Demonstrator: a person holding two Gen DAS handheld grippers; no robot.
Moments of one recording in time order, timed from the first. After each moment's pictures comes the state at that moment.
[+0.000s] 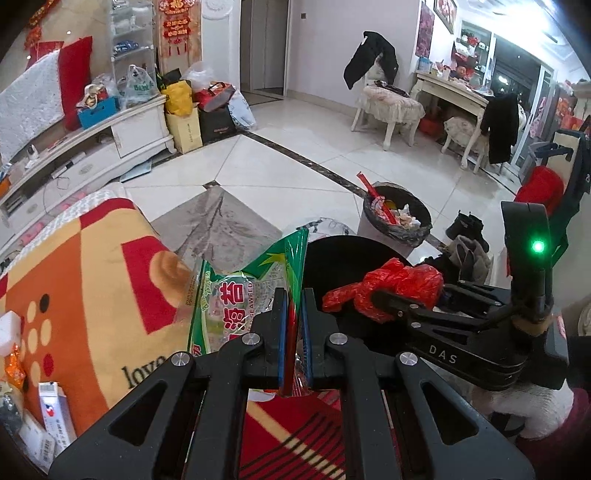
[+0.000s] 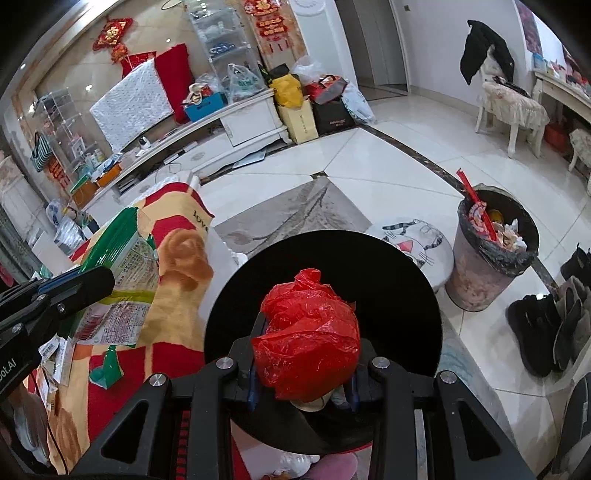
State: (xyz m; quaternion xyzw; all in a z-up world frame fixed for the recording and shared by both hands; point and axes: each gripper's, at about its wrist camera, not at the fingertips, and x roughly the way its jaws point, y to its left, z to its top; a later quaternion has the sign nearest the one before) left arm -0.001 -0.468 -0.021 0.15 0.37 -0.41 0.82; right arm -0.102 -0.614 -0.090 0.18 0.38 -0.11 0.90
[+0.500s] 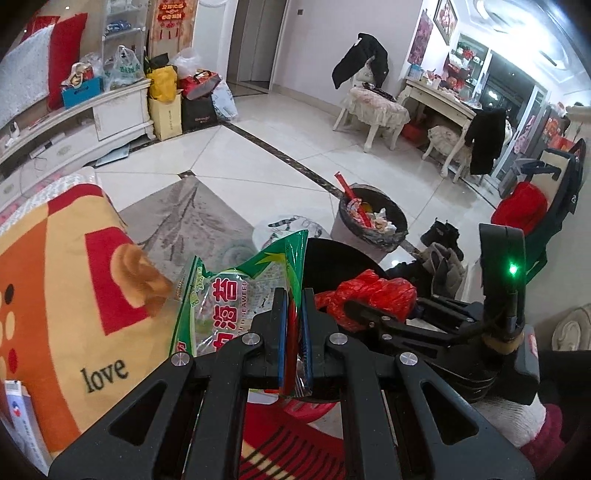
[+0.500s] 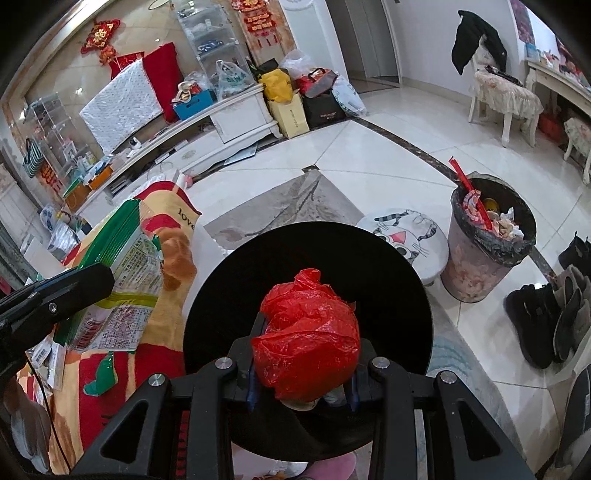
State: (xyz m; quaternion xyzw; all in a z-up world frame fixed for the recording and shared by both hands) left arm 0.009 -0.482 -0.029 0.10 0.40 -0.44 0.79; right arm -0.098 -0.624 -0.101 0.19 0.39 -0.12 0.89
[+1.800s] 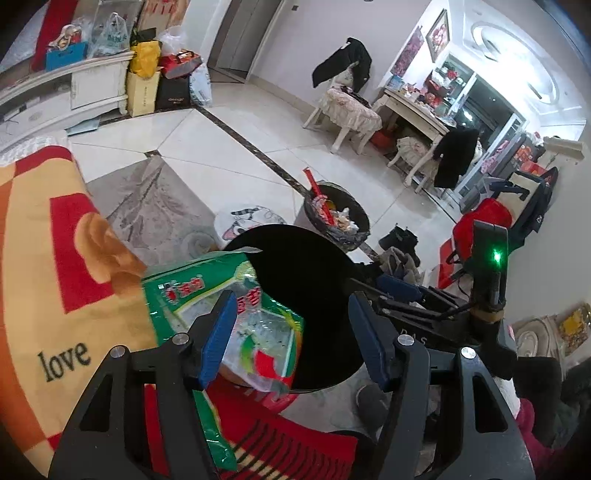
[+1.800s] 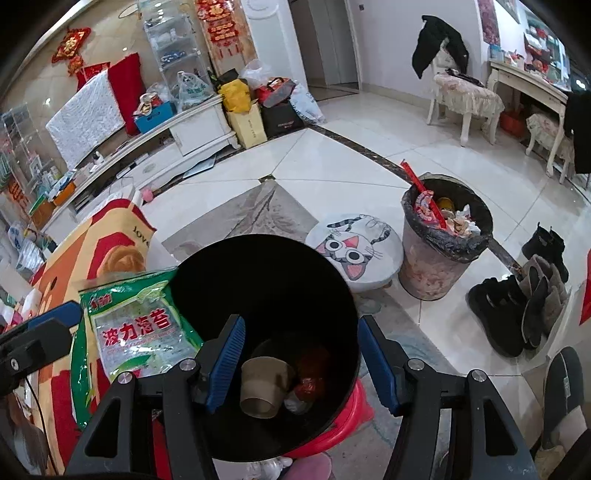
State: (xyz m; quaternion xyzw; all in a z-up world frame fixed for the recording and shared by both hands) left arm 0.023 -0.461 -0.035 0.03 0.44 -0.49 0.75; right arm -0.114 -0.646 -0.098 0.19 0.39 -0.20 0.88
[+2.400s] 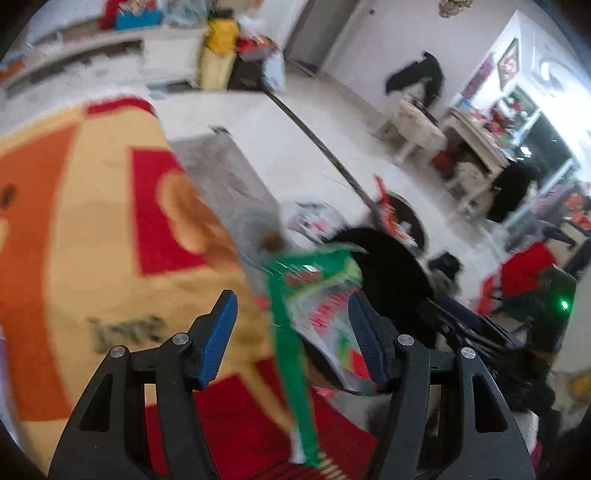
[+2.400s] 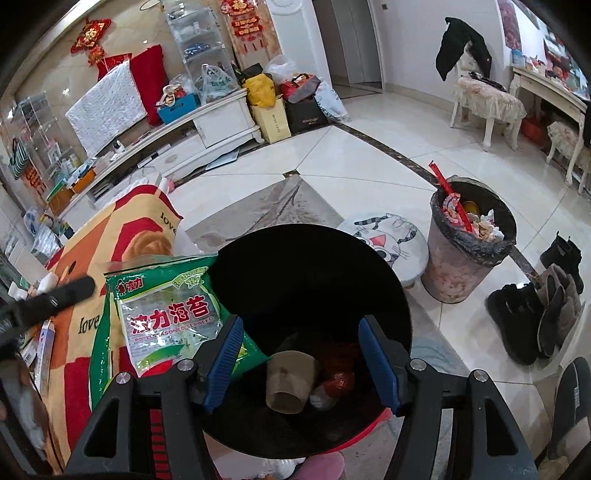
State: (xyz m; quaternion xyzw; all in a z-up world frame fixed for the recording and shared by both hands) left arm 0.064 -0.429 -0.074 -0.01 0.50 -0.40 0.77; right arm -0.106 -0.625 -0.099 0.18 0.39 -0.16 0.89
